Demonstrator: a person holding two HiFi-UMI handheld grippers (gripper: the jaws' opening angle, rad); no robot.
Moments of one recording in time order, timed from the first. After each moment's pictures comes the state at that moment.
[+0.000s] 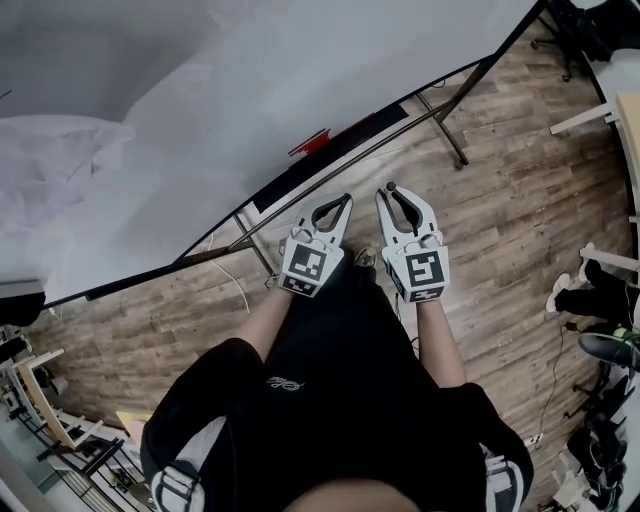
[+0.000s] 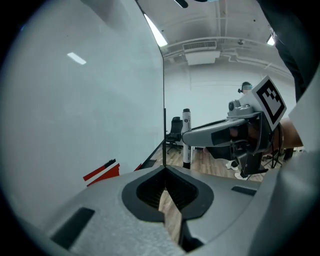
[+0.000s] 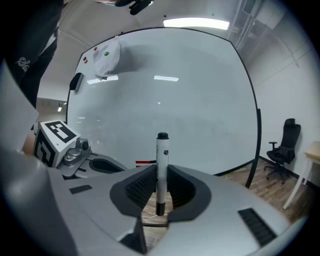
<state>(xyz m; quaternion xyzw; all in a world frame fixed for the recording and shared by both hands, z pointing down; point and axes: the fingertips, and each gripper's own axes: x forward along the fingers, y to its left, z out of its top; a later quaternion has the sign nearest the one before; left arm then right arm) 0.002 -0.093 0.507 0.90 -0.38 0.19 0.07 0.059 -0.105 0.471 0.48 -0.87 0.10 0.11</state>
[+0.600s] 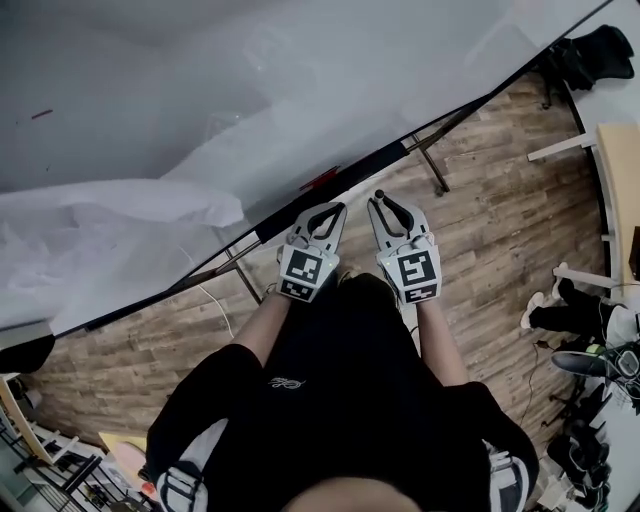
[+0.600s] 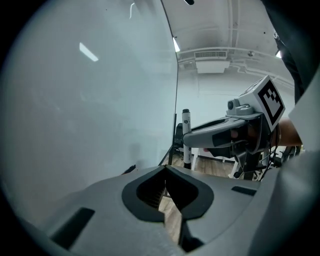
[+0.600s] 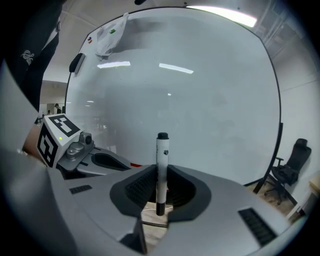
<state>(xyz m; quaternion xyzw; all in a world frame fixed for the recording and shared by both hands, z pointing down) -0.042 -0.149 0.494 0.90 -0.40 0.14 0.10 0.008 -0.163 0.453 0.44 -0.88 0.05 0.19</state>
